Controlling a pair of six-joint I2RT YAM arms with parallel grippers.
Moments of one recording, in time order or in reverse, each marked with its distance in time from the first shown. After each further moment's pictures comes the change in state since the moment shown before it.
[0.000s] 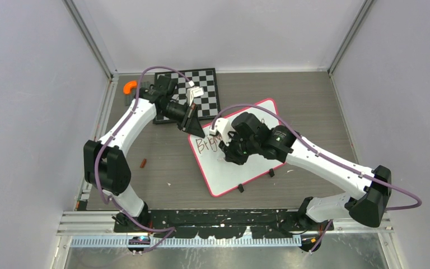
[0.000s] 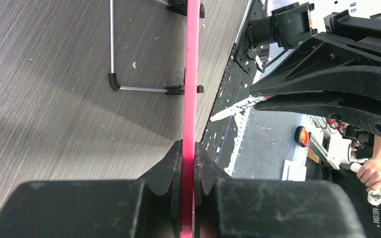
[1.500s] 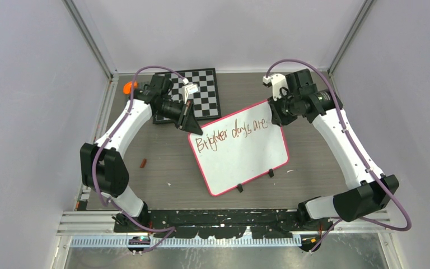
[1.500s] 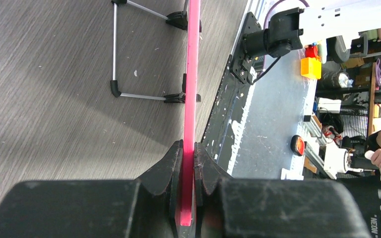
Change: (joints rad) left arm 0.049 -0.027 -0.027 0.044 0.045 -0.026; right arm -0.619 0.071 0.269 -0.303 0.037 -0.089
